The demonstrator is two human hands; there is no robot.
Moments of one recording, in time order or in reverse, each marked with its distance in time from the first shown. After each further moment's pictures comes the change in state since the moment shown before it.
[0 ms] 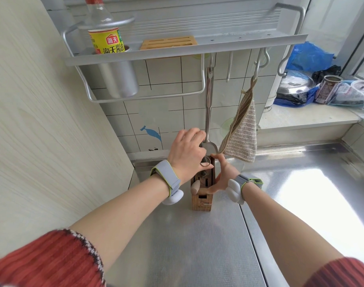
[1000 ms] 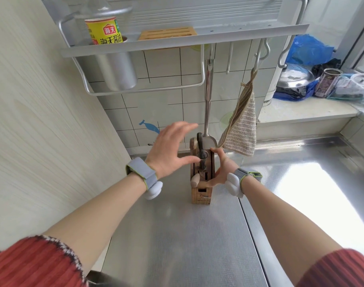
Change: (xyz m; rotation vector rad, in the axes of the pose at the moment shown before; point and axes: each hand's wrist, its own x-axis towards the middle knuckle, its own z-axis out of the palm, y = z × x) left_hand -0.031 -0.037 0.016 -0.566 0.174 -0.088; right_hand -0.004 -0.005 0.001 0.035 -0.055 0.075
